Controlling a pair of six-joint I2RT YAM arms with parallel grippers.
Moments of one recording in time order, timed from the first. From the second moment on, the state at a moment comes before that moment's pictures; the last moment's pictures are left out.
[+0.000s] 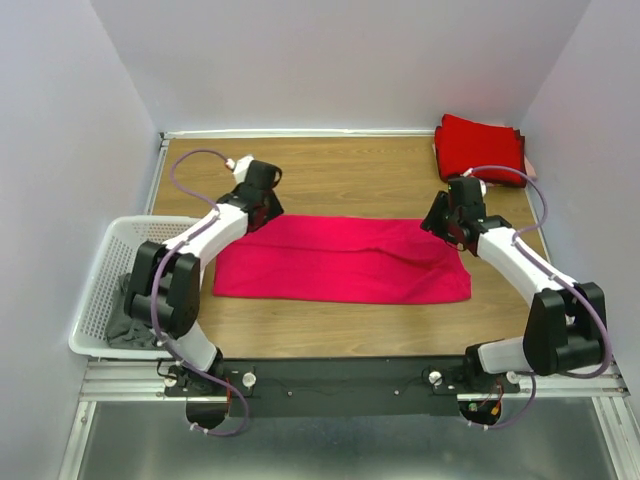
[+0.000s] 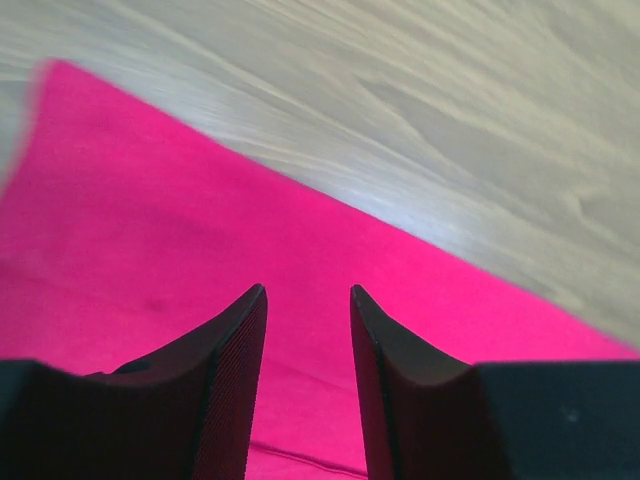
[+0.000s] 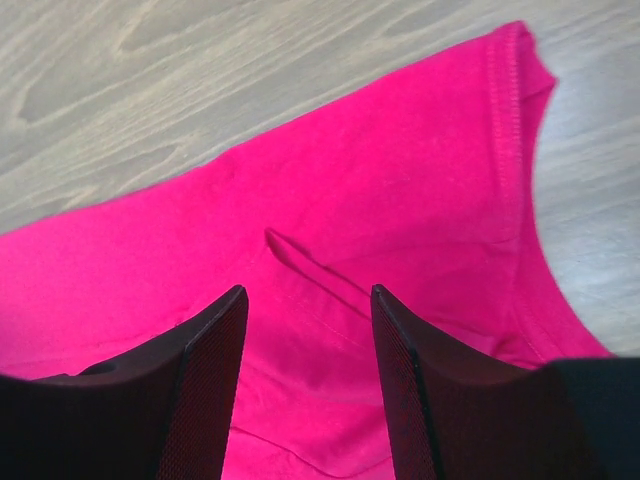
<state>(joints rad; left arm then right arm) -0.32 1.62 1.12 -0.32 -0.27 -0.73 0.18 1.37 0.89 -0.33 0.11 0.57</state>
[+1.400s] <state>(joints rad) -0.54 1.86 1.23 -0.24 -0.23 -0.60 0.21 1.36 0.78 -0.24 0.12 0.62</state>
